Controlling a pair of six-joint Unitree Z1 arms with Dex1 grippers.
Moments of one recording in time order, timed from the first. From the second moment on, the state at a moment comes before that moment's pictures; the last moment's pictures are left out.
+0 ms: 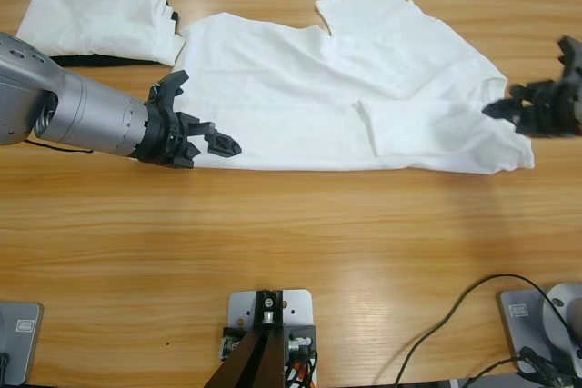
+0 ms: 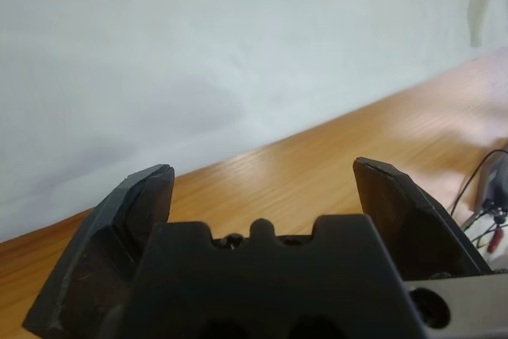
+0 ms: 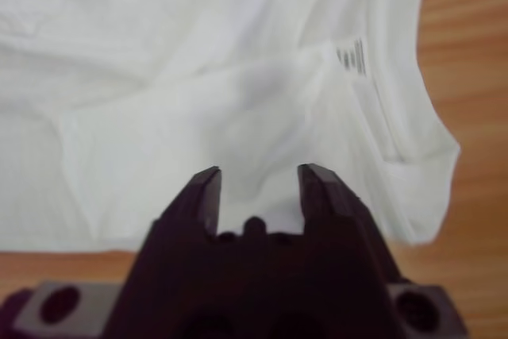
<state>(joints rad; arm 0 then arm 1) -0.71 1.79 -0.88 0.14 -0.24 -0.69 0.19 1.37 -0.50 0.15 0.03 0.57</state>
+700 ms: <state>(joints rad) -0.69 1.89 -0.92 0.14 -0.20 -0.81 0.06 1.53 -0.52 0.18 0.10 0.64</state>
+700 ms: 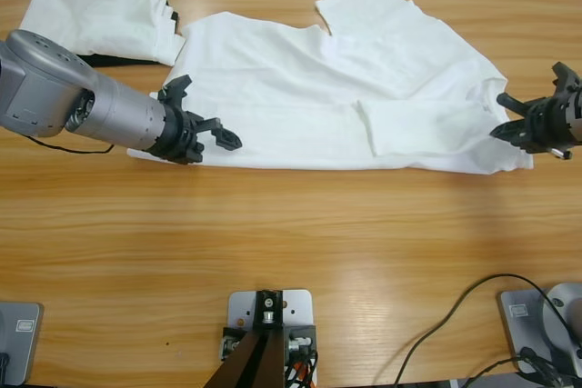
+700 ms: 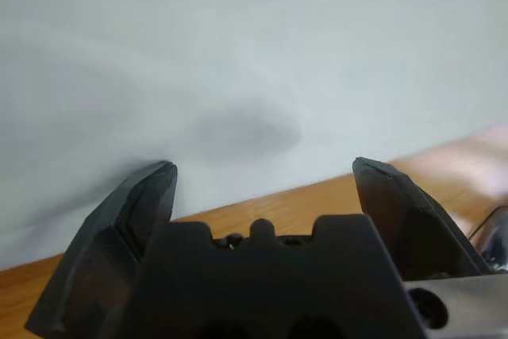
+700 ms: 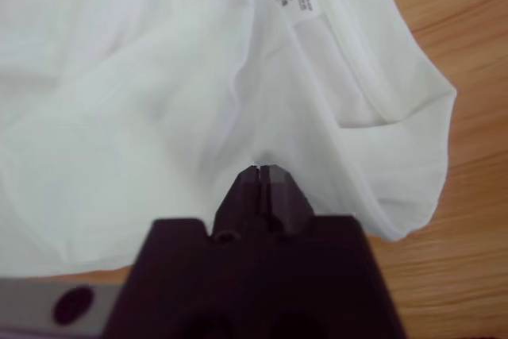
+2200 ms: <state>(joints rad) -0.69 1.69 -0.94 0.26 -0.02 -0.59 0.31 1.50 -0.84 0.65 -0.06 0.35</state>
